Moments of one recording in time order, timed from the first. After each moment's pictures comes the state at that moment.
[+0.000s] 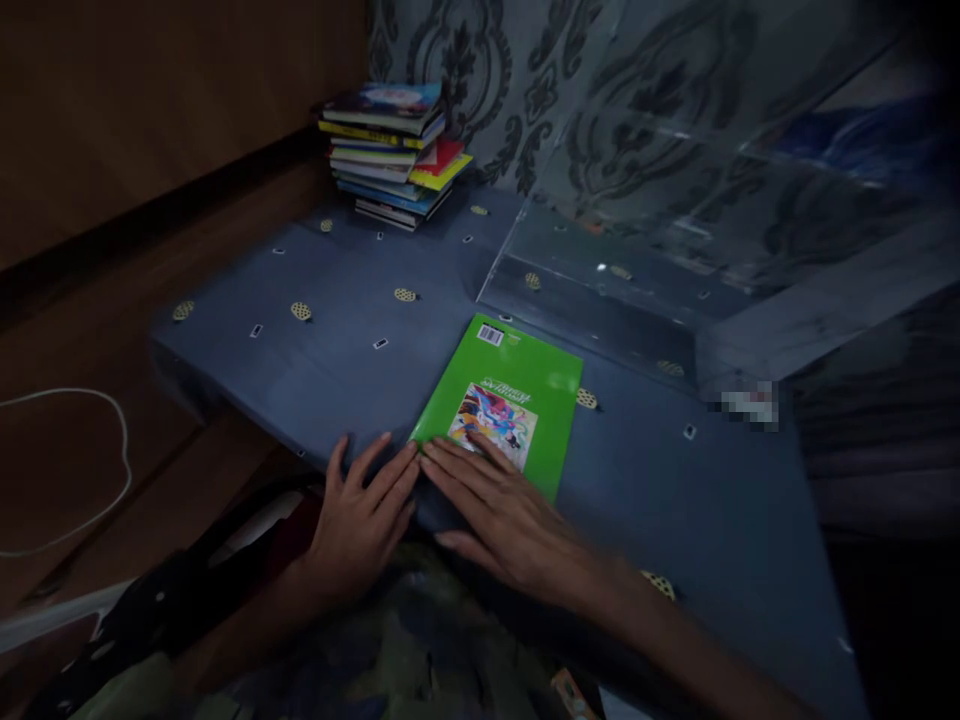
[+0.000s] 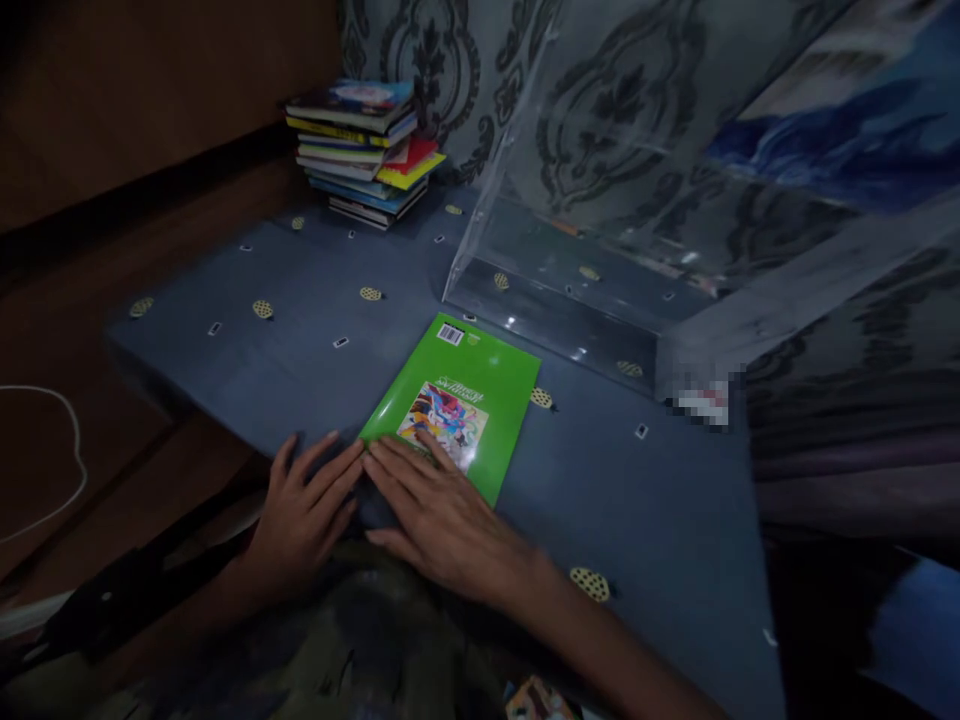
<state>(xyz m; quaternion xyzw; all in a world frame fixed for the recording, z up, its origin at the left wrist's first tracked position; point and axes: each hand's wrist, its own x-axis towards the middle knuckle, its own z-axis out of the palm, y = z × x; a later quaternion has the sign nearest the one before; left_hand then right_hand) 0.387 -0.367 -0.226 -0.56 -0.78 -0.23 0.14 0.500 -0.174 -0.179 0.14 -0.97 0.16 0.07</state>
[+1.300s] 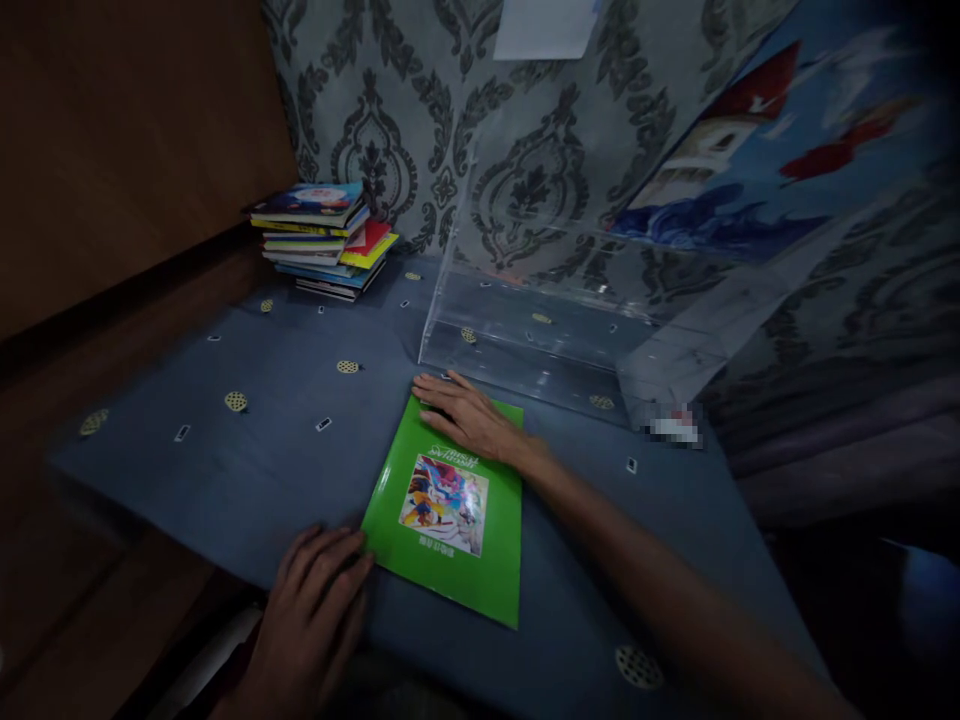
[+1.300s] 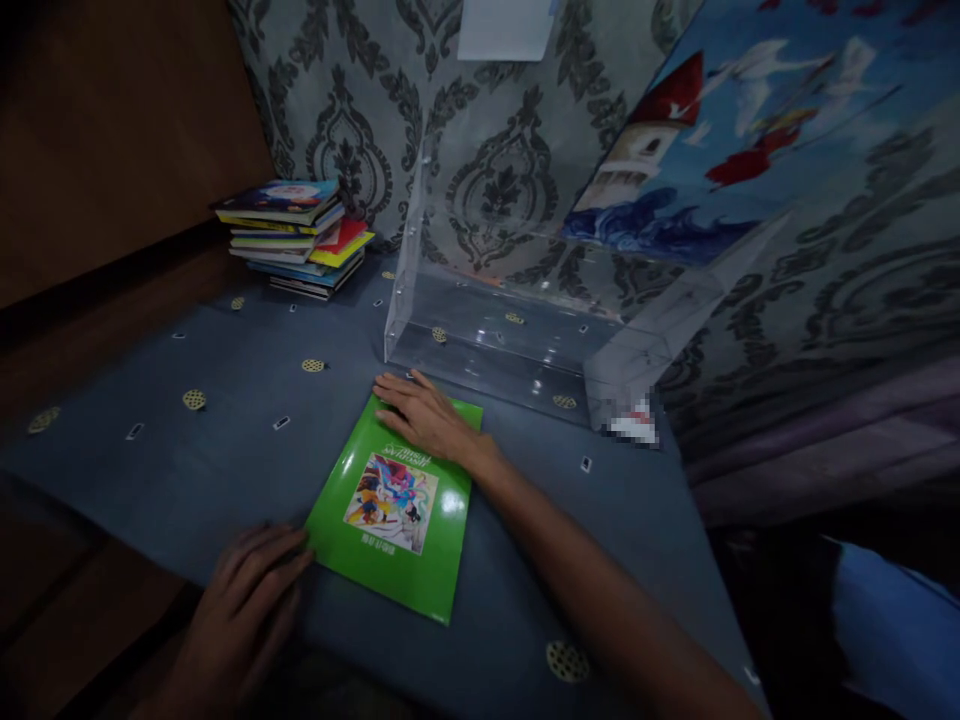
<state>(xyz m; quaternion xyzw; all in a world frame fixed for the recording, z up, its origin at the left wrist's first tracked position) 0.361 -0.354 -0.227 -0.61 -0.73 -0.28 0.14 0.397 -0.031 -0.194 0.03 -0.98 0.18 0.07</state>
